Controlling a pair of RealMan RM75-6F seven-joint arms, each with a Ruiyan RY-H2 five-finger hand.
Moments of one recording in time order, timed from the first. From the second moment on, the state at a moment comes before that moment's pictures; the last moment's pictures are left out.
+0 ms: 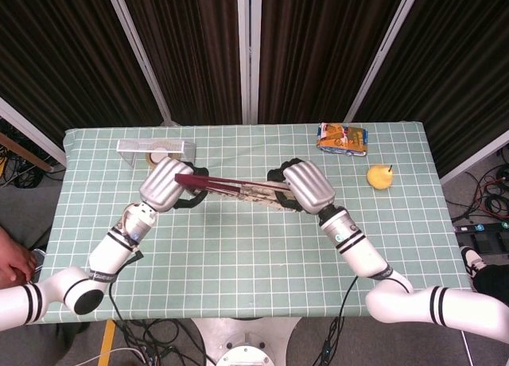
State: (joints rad) left arm -0.82 -1.26 -0.24 -1.72 1.24 1.04 0.15; right arm 0.88 -1.32 0.28 -1.74 -1.13 1.01 -0.13
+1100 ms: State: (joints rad) left arm -0.82 -1.44 -0.17 -1.78 1.01 1.32 1.02; right arm 0.74 -1.19 0.16 -1.90 -1.29 1.20 -0.56
